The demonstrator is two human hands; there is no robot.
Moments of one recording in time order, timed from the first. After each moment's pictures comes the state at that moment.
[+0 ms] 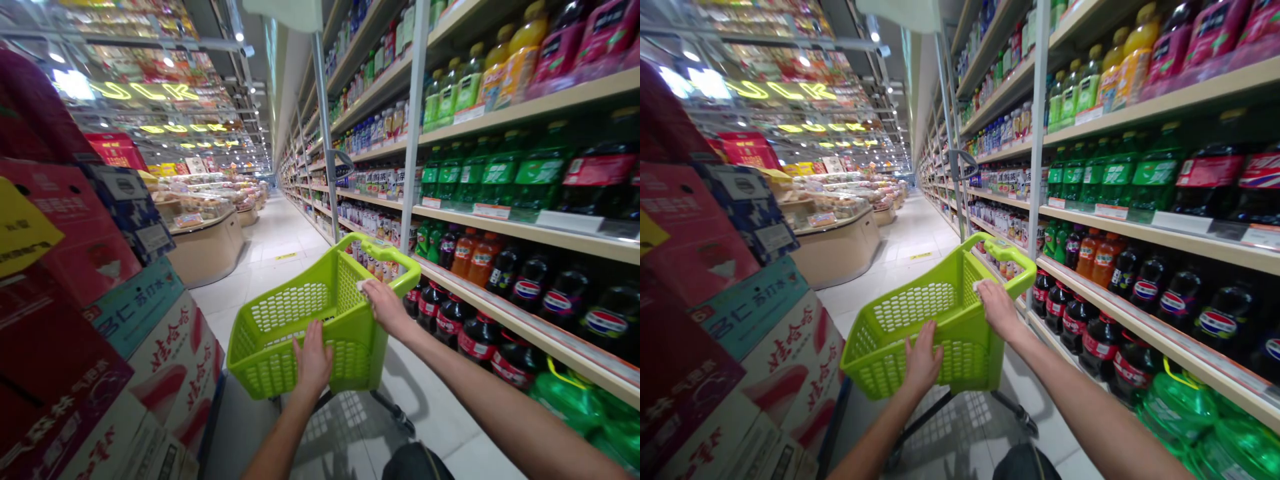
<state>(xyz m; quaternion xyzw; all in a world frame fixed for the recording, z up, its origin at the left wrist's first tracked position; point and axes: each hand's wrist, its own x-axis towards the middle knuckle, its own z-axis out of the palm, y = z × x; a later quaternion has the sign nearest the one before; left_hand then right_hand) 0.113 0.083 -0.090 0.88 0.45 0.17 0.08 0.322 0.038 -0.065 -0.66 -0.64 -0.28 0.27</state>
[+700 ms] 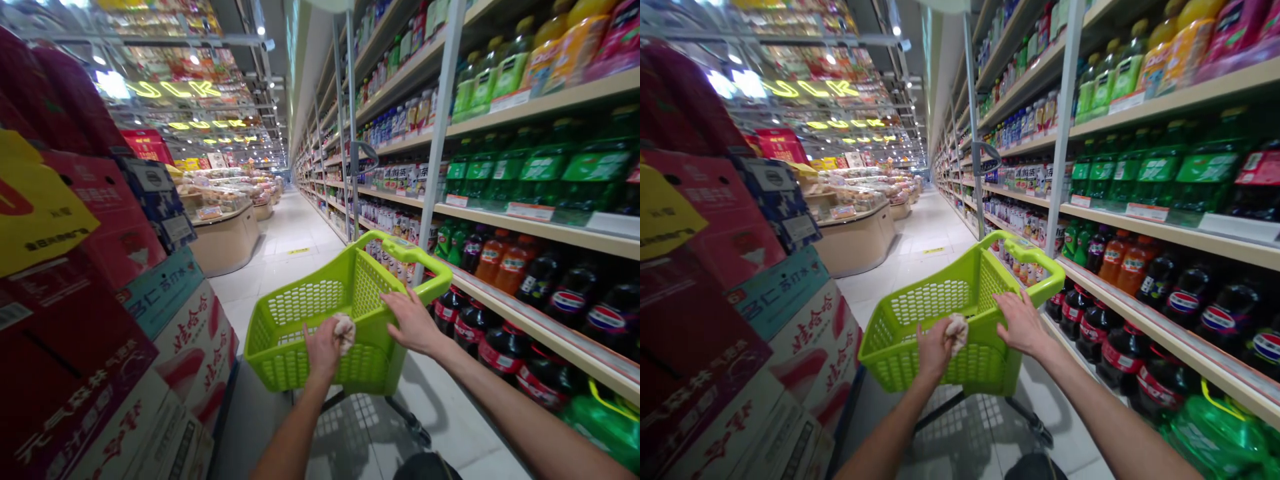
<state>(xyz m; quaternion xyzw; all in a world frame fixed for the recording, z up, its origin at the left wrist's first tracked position) 0.121 0.102 -0.104 0.84 0.41 0.33 0.13 0.308 0.000 -0.051 -0.70 -0.67 -0.18 0.19</state>
